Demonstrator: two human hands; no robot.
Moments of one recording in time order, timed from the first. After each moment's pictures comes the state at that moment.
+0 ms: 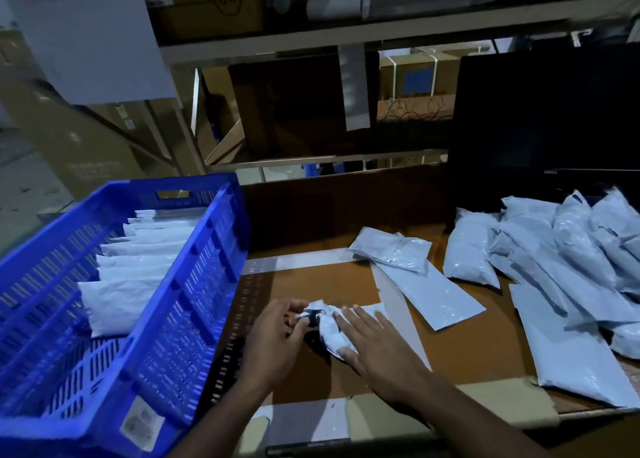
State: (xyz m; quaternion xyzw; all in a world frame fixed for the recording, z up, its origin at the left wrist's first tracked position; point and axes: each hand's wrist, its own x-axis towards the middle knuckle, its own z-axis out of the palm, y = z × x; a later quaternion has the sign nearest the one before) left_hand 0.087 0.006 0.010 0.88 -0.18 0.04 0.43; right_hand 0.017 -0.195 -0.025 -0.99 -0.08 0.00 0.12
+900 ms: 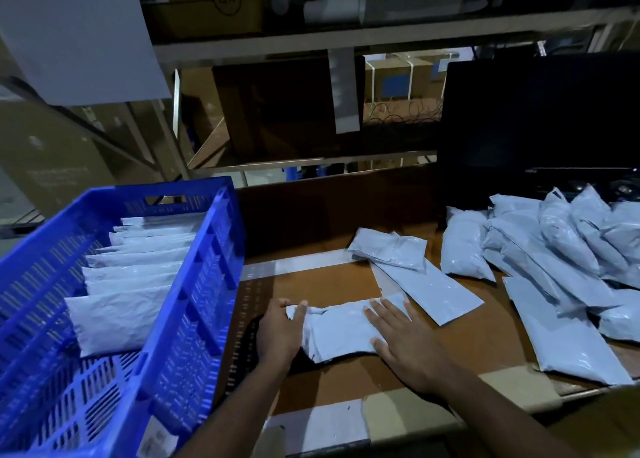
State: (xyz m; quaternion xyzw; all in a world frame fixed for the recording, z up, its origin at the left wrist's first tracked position) left_hand 0.133 -0.009 -0.014 0.89 0.03 -0.04 0.46; right_hand 0.015 -0.225 -0.041 -1.00 0.00 0.01 0.07
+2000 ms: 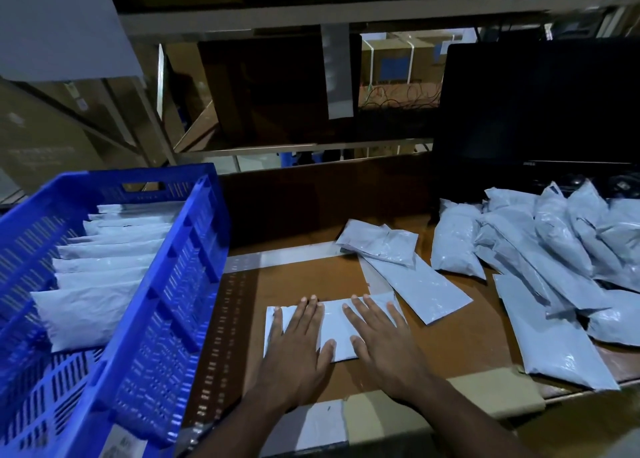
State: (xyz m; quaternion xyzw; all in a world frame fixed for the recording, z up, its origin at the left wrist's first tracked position) left_hand 0.095 -0.020 -0.052 0.94 -0.35 -0.02 0.07; right_hand 0.015 -0.213 -0.053 -0.99 0.04 0.01 0.09
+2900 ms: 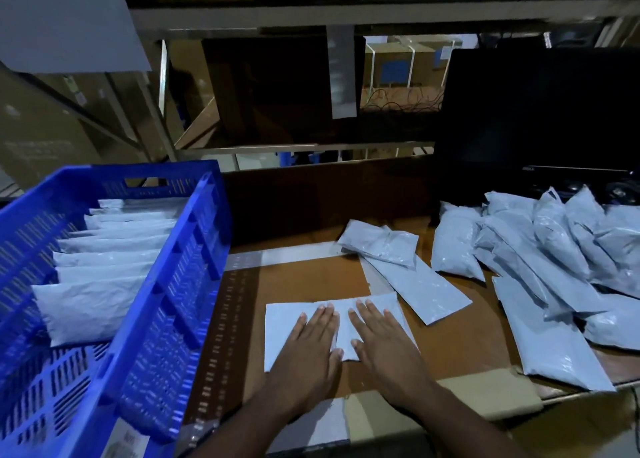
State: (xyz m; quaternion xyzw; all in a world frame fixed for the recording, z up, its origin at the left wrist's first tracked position) left_hand 0.087 -0.026 -0.053 0.90 -0.42 -0.05 0.09; right_hand 0.011 -0.203 -0.052 -0.99 0.07 0.04 0.09
